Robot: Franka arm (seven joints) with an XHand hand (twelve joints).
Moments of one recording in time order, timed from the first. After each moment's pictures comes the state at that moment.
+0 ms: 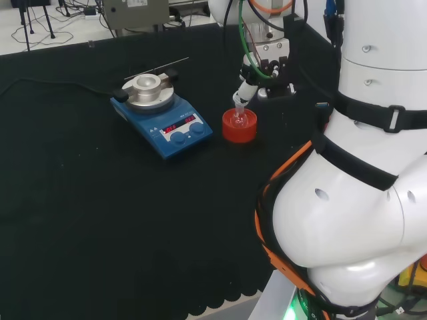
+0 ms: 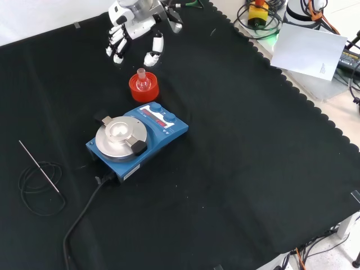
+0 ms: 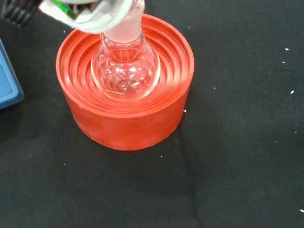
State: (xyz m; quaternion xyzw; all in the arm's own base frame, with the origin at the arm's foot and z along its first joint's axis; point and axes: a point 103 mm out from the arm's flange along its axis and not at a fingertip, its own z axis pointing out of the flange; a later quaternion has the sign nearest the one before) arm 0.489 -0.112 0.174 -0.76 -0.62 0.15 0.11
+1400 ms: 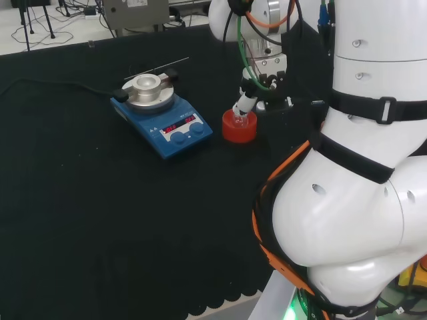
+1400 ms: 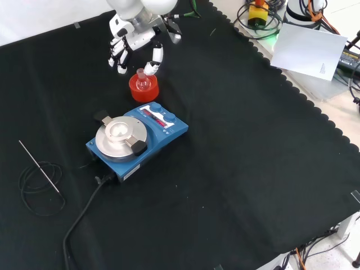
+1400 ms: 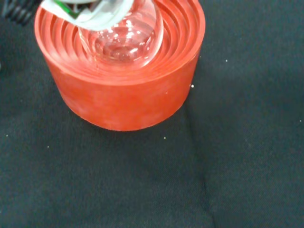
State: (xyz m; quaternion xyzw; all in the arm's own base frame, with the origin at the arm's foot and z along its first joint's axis) arm 0.492 -0.114 0.135 -0.76 -0.62 0.16 0.12
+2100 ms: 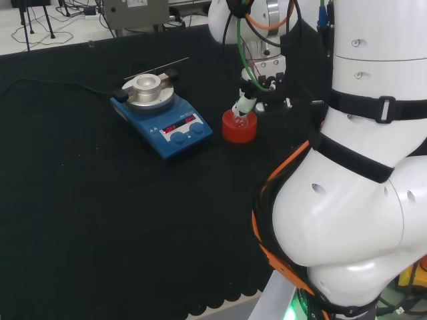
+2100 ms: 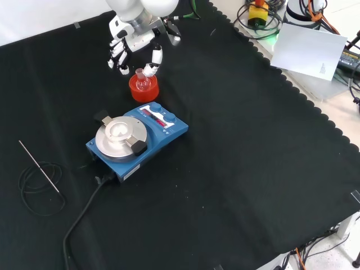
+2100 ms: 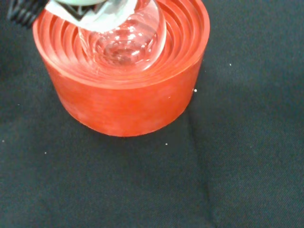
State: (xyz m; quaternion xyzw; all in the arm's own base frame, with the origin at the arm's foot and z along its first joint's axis) arm 0.496 -0.113 0.131 -0.76 -0.62 0.15 0.11
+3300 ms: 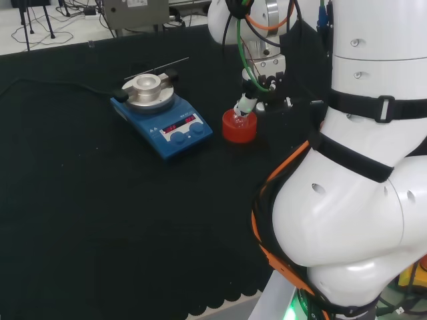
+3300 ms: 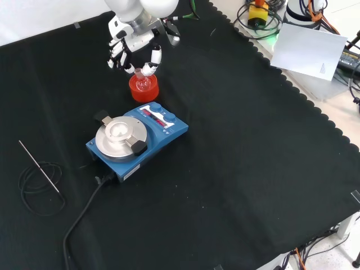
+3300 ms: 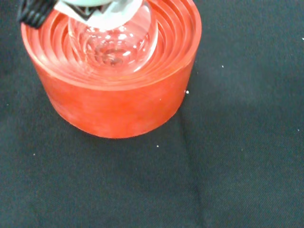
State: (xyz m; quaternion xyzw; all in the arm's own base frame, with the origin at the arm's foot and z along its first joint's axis) arm 0.498 -0.116 0.131 -0.76 -0.62 0.16 0.11
